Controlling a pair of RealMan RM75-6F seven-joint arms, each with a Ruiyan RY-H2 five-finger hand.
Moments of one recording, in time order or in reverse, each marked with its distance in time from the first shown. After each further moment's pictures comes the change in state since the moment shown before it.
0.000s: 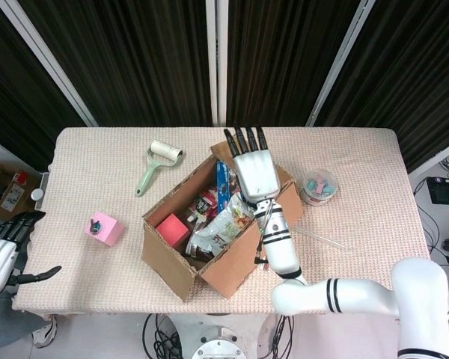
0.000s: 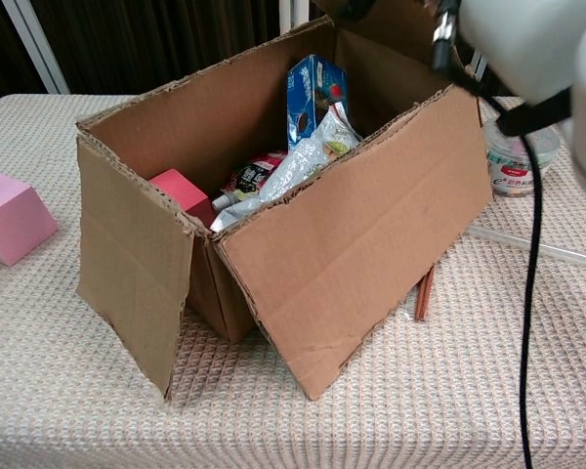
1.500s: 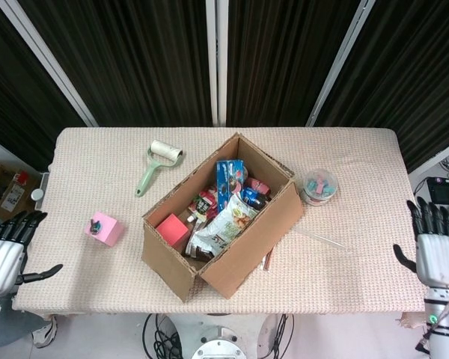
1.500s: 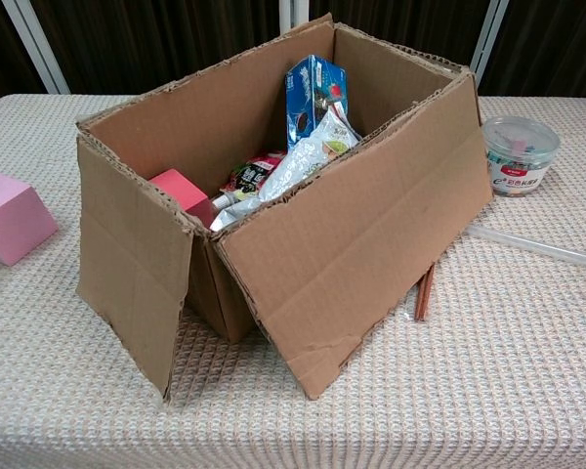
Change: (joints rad) left arm 0.022 -0.083 -0.021 0.032 -0.023 0.020 0.268; right arm -0.895 0.430 -0.454 0.074 -0.541 0.268 0.807
